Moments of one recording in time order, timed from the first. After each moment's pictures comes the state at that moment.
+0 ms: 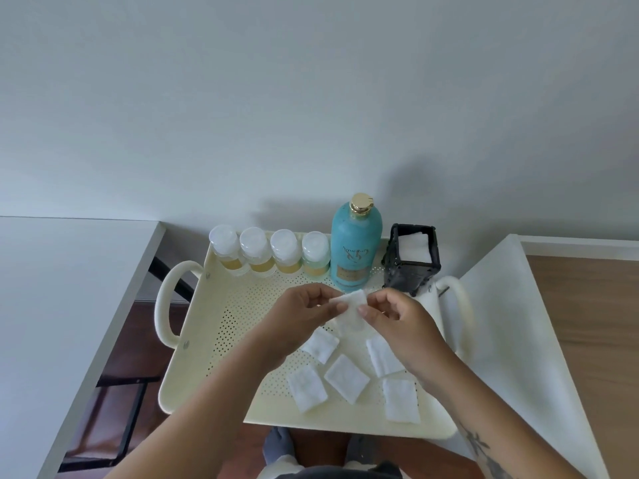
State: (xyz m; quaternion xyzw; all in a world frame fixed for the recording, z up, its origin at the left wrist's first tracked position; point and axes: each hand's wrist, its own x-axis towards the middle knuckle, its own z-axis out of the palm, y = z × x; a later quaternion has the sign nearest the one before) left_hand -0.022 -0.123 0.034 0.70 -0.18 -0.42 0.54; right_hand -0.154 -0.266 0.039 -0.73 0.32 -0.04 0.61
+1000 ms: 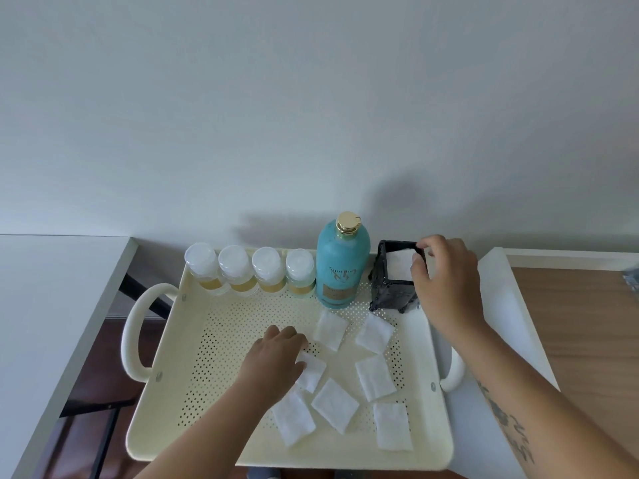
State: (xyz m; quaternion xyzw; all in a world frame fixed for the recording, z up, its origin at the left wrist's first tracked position) left_hand -0.018 -0.109 -0.046 0.88 -0.43 -0.18 0.09; right_hand -0.121 -0.360 0.044 -0.89 0.36 -0.22 0.17
